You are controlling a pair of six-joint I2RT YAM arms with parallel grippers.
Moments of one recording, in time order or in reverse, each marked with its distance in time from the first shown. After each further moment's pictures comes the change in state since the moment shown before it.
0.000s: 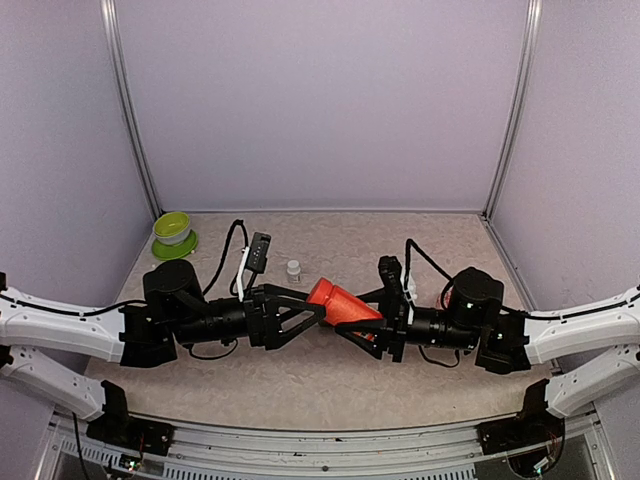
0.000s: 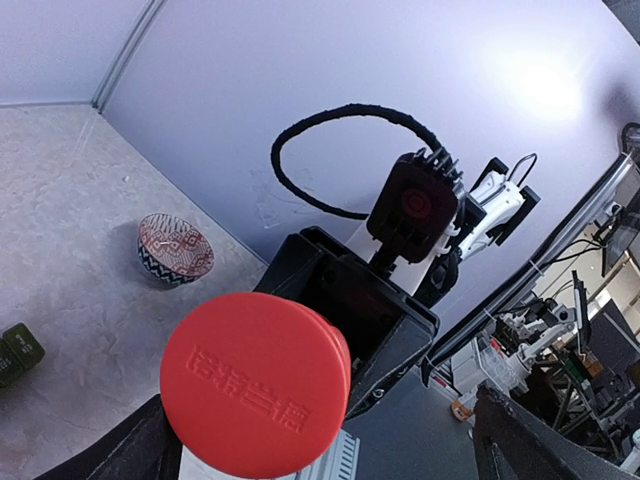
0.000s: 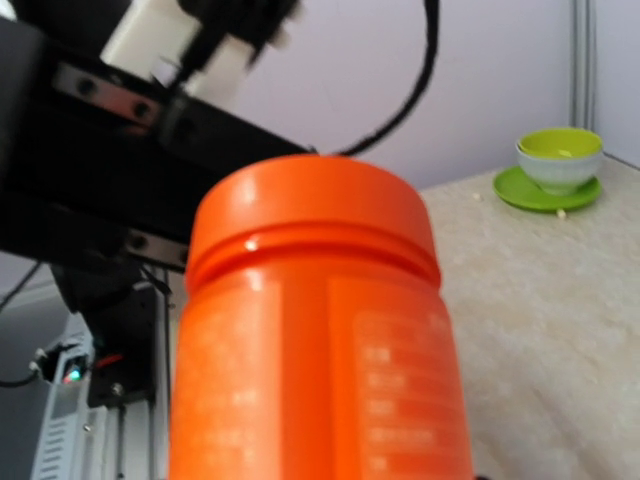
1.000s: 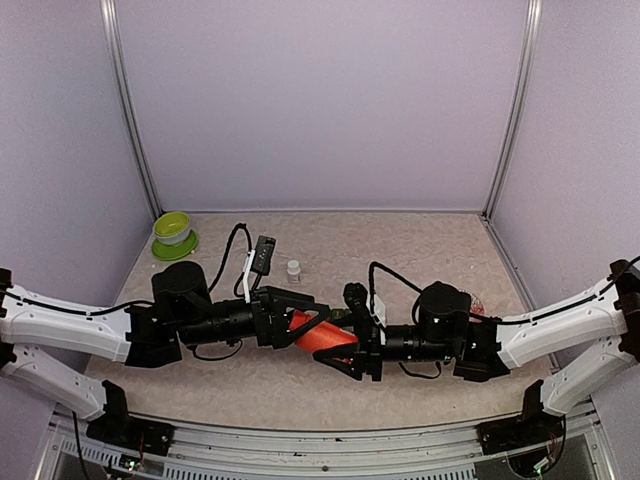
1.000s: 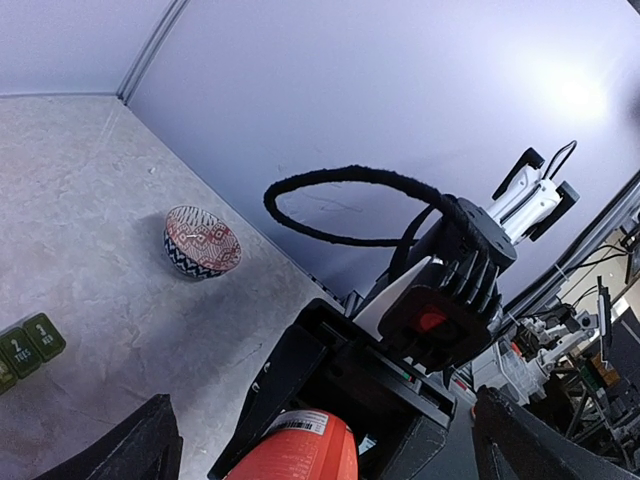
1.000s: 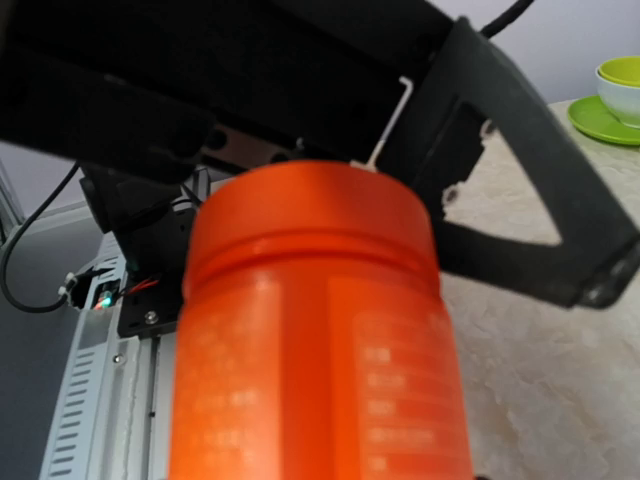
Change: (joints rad) left arm 0.004 0.037 0.002 -0.010 -0.040 -0.006; right arm 0.056 0.193 0.042 0.043 -0.034 -0.009
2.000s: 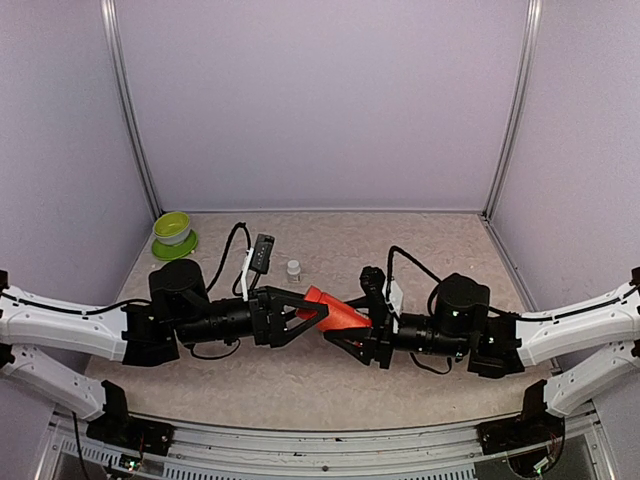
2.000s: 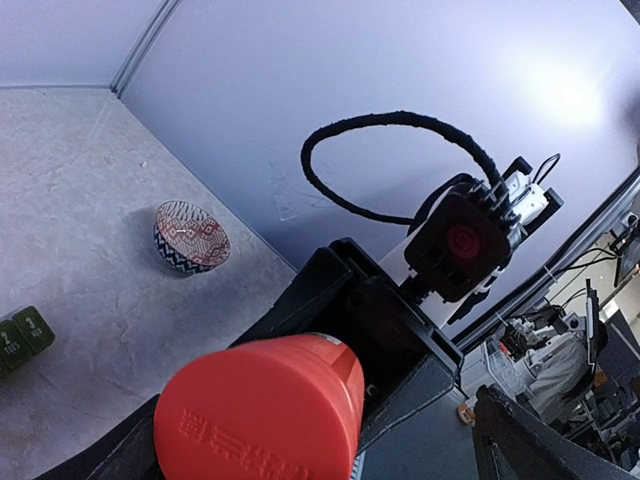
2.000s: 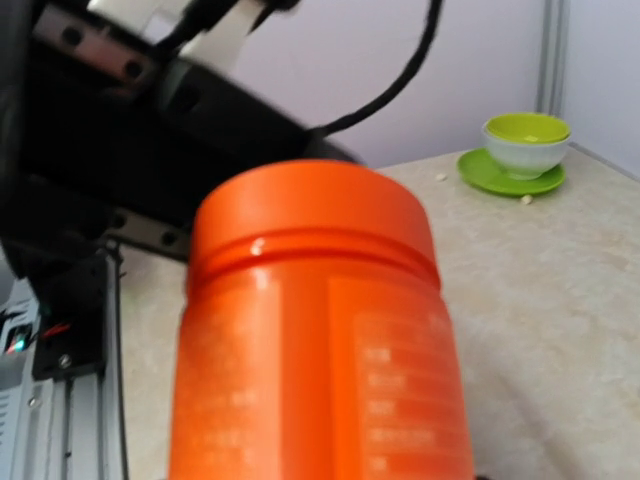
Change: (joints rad) left arm -0.004 -0.022 0.010 -0.028 0.016 -0.016; right arm 0.002 -0.142 -0.002 -0.089 0.170 -0.071
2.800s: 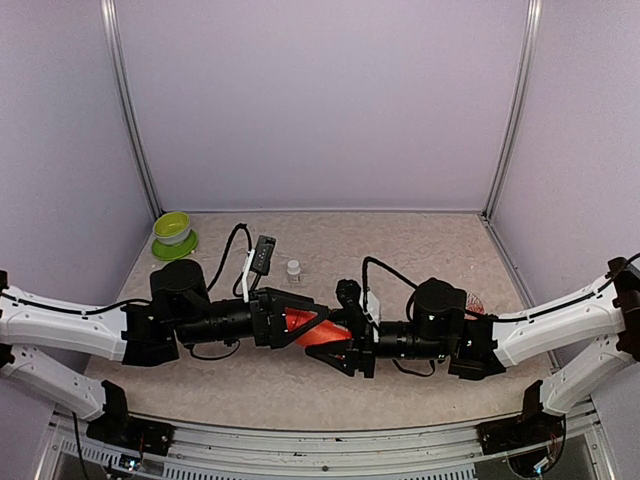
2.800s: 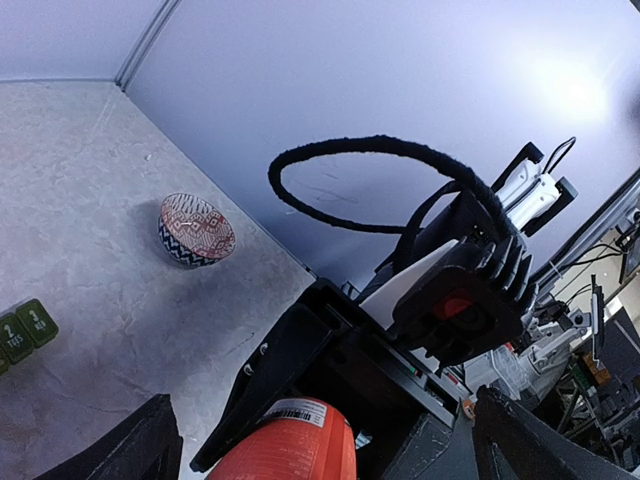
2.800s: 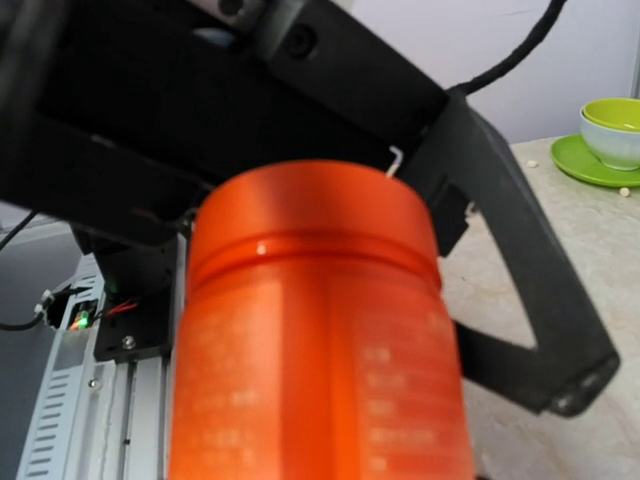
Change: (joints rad) left arm 0.003 0.003 0.001 -0.013 -0.002 0.006; right arm 0.021 0.161 0.053 0.084 -0.127 0.018
